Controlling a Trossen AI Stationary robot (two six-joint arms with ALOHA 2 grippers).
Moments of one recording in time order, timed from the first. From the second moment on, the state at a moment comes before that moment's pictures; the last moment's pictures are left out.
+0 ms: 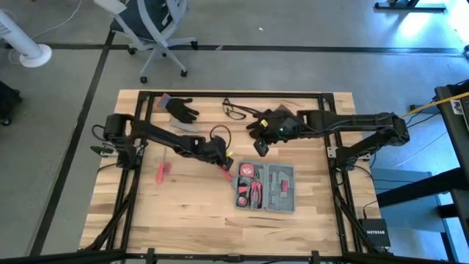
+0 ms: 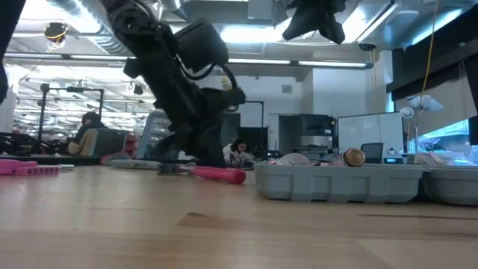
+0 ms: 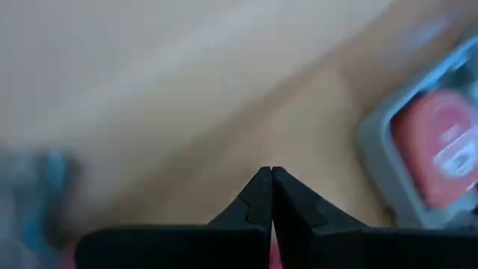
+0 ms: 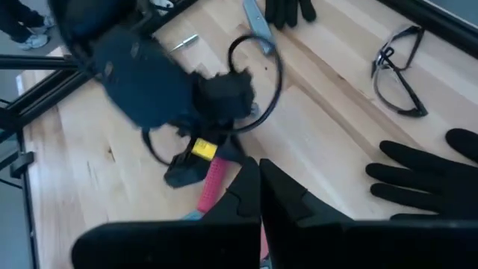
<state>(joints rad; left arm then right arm) 0.01 1.83 0.91 -0.04 -0.13 -0.96 -0.02 1.38 1.28 -0.66 0.15 0.57</state>
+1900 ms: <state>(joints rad) -0.13 1.69 0.90 -0.53 -0.24 -1.05 -0.03 1.38 1.28 -0.64 0.17 0.52</state>
